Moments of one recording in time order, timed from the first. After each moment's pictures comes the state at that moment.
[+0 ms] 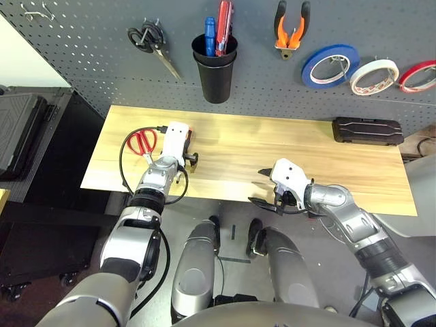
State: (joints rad) left arm -0.75 0.22 -0.01 0.91 0.00 0.38 -0.16; right arm -0.22 -0.42 0.31 0.06 -0.01 0.15 0.81
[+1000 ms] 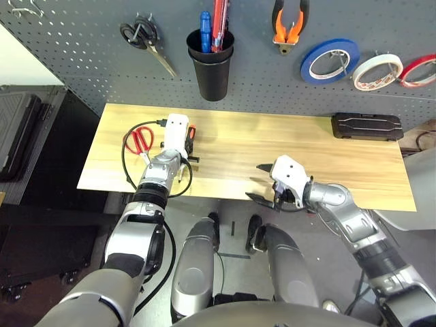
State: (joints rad) left arm -0.57 0.17 0.08 0.42 -0.11 0.52 -0.18; right arm -0.25 -0.37 0.25 0.14 0.03 0.07 0.78
